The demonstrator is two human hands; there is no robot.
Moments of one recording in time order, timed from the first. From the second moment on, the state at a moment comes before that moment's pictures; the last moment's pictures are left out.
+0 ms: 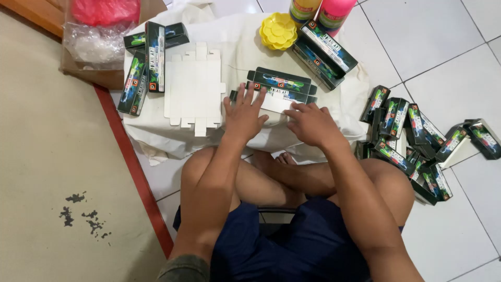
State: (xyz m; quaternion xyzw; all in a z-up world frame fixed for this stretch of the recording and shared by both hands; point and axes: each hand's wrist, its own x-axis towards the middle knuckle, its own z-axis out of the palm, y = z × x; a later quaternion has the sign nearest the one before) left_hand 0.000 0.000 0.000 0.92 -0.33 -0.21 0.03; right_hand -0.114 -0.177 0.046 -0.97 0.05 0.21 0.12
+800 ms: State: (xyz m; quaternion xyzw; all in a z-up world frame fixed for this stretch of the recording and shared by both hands) left_hand 0.027 0.019 0.006 0.92 -0.26 -0.19 0.25; right_hand -0.103 -0.217 0.032 -0.93 0.22 0.11 0.26
